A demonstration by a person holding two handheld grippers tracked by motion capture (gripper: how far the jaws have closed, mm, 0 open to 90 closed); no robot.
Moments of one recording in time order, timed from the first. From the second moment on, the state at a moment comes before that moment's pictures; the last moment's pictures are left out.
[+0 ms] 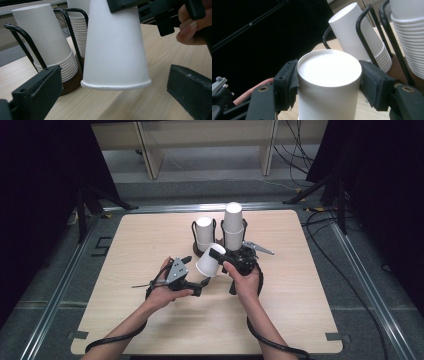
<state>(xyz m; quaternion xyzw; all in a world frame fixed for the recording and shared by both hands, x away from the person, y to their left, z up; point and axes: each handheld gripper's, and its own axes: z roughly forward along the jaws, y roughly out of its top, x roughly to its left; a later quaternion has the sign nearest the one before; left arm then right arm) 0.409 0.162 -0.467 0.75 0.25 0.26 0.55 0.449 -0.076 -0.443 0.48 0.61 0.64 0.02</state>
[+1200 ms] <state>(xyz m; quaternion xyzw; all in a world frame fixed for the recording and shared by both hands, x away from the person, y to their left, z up) 0.413 0.157 -0.471 0.75 0.25 0.25 0.55 0.453 -0.086 -0.462 0.52 0.55 0.65 -0.08</state>
